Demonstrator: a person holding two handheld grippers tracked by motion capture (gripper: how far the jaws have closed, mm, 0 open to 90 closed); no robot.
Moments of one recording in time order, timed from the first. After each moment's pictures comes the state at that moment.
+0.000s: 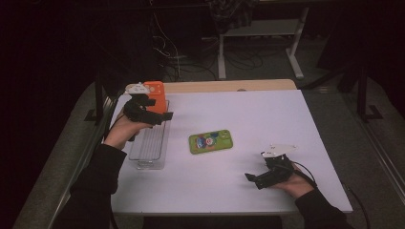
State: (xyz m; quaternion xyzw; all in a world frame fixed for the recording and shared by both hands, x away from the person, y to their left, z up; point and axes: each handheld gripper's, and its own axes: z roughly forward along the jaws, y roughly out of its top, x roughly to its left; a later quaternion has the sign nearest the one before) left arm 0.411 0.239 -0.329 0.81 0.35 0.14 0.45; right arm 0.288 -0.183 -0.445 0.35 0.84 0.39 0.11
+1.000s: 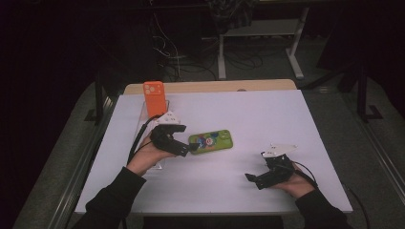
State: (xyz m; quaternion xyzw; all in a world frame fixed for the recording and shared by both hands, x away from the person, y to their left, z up) left arm 0.355 0.166 -0.367 0.85 0.27 0.08 0.44; right arm 0.287 -0.184 -0.441 0.34 0.84 0.40 0.11
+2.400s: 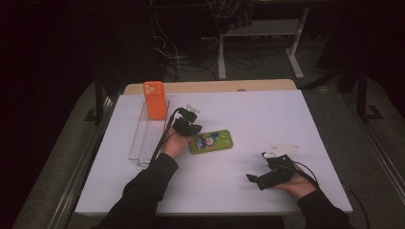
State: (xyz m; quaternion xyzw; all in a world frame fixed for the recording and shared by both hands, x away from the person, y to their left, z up) left arm 0.437 0.121 -0.432 0.85 0.40 0.14 0.32; right arm 0.286 -0.187 -0.440 0.34 0.85 0.40 0.11
